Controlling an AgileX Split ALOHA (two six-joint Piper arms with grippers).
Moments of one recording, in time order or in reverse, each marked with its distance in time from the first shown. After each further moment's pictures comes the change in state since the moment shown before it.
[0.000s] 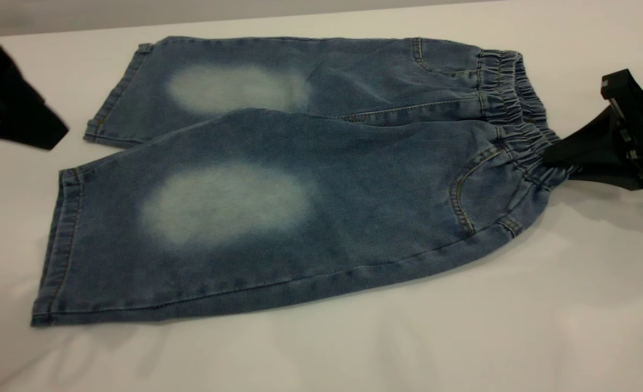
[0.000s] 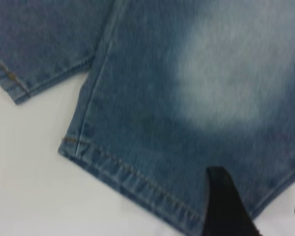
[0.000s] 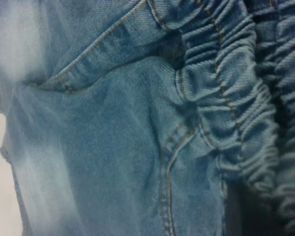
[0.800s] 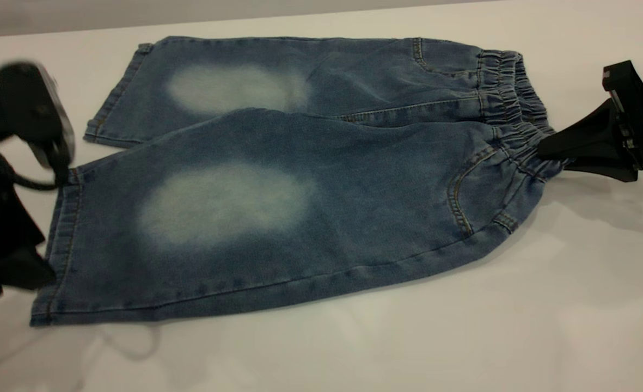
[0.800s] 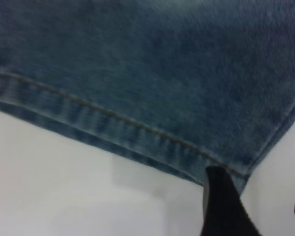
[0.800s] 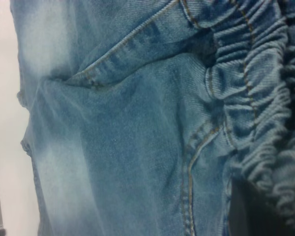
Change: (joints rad) left arm 0.001 0.263 0.173 0.154 -0.209 0.094; right arm 0.000 0.000 0.000 0.000 0.058 -0.024
